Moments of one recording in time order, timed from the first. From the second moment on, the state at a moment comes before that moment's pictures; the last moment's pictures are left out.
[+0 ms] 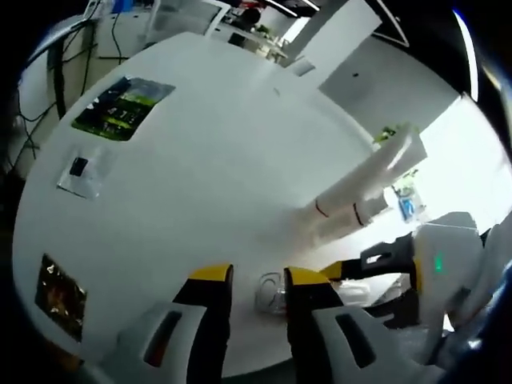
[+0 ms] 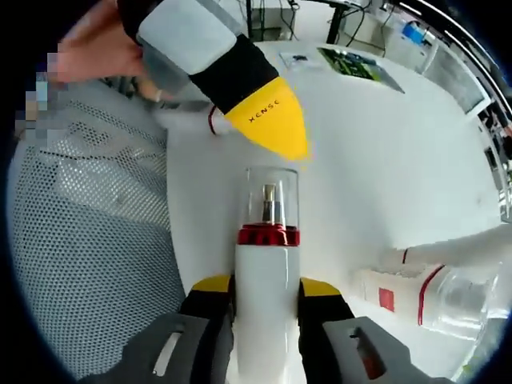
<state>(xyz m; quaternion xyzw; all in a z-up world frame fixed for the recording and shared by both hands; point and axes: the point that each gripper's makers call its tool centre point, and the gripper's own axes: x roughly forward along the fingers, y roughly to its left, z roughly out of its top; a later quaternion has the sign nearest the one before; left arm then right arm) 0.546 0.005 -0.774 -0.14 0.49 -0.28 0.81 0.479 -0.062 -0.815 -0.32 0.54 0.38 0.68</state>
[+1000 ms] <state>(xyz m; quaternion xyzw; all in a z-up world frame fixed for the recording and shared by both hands) 0.546 0.004 -0.768 -0.20 0.48 -0.28 0.81 0.480 -0.071 -0.809 -0.25 0.50 0.34 0.75</state>
